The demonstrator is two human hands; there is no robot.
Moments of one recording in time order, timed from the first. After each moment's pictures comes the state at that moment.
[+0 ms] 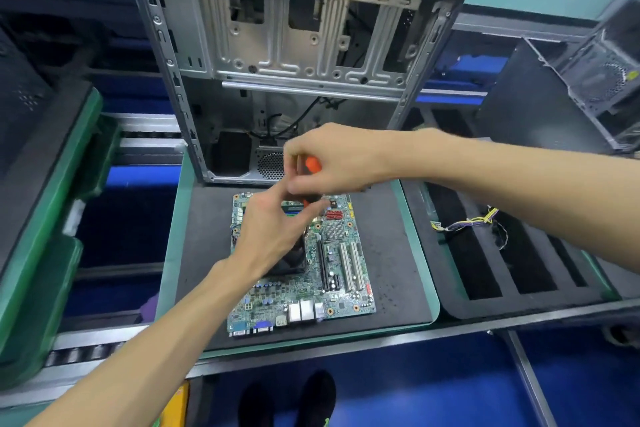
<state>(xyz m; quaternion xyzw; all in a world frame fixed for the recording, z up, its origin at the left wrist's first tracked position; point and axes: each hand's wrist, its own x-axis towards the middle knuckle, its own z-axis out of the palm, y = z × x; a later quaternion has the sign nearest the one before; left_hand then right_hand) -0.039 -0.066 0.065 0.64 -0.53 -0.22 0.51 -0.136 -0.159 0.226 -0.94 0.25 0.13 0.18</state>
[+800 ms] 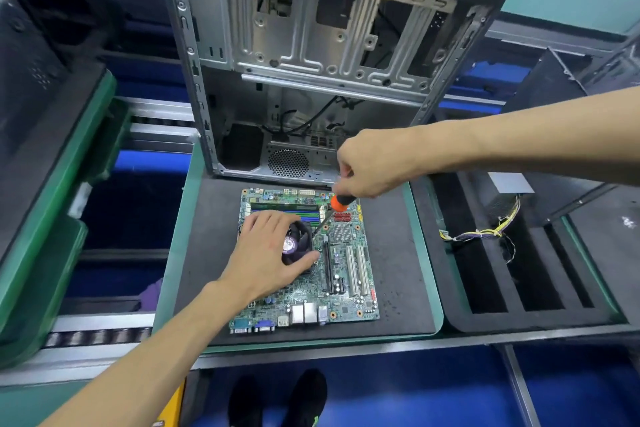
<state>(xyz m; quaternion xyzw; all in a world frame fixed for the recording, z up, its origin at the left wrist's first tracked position) -0.019 -0.037 -0.009 0.69 -0.67 -0.09 0.25 -0.136 -0.177 0.218 -0.89 0.31 0.34 0.05</state>
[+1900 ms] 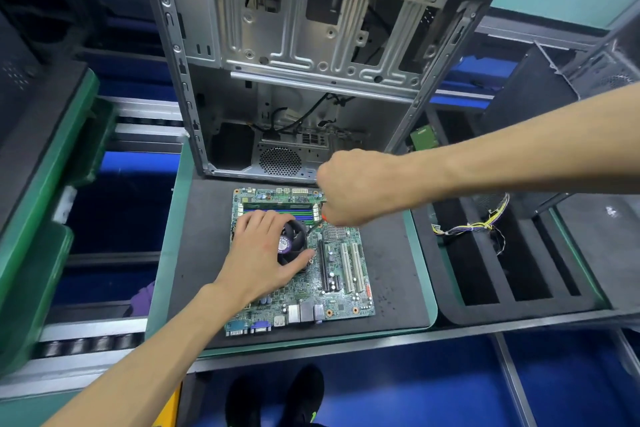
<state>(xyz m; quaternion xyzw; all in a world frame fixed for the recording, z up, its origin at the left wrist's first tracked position) -0.023 -0.040 -0.015 0.68 -0.67 -0.06 0.30 -0.133 -0.147 0.206 -0.91 0.27 0.30 0.00</state>
